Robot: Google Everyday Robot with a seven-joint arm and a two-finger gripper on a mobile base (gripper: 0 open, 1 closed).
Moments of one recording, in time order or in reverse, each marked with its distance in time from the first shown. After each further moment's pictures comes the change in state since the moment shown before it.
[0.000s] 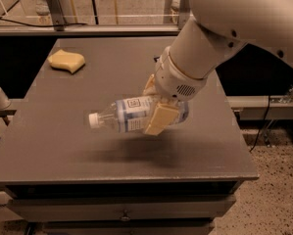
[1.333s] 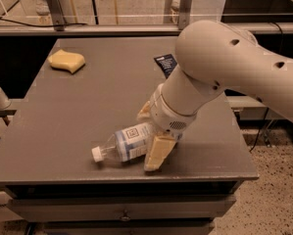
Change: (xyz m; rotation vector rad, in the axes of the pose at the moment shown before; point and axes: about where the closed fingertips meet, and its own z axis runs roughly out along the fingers) arm 0.026 0.033 0.064 -0.039 0.033 -0.016
